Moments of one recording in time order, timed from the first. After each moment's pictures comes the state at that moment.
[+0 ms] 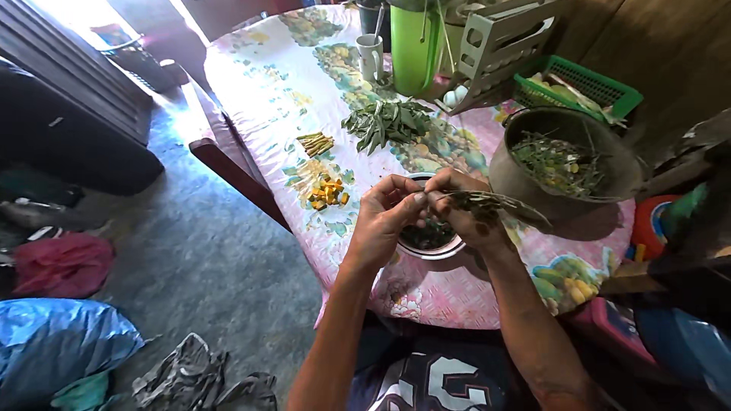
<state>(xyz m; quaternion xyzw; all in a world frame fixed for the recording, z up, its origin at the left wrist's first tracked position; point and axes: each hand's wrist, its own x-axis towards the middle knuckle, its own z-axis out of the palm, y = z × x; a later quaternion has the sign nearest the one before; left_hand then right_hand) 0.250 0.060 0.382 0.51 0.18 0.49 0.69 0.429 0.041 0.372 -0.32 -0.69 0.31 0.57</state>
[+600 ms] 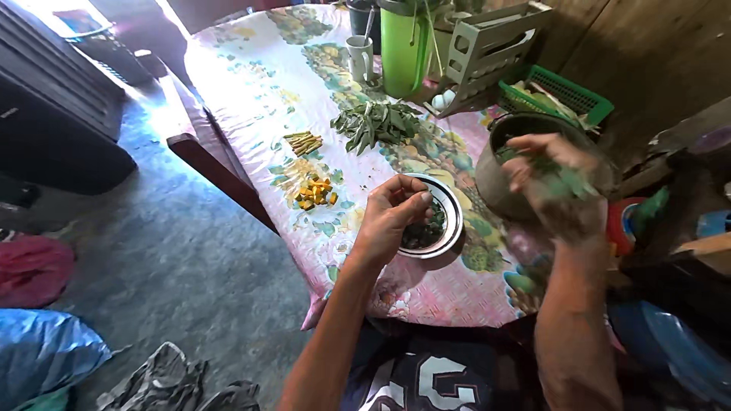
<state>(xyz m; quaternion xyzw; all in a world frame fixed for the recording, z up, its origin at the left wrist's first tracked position) 0.271 0.057 0.381 0.50 0.20 0.46 0.71 0.535 -0.014 0.416 -0.57 -0.68 0.07 0.45</state>
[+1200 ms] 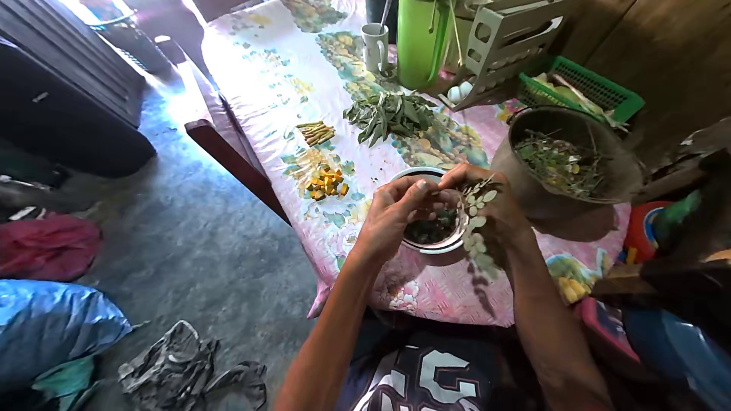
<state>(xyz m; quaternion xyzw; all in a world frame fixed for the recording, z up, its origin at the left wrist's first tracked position) 0.258 0.059 0.376 0.51 0.25 0.43 0.70 0.471 0.028 0.371 -0.36 -0.71 0.31 0.51</state>
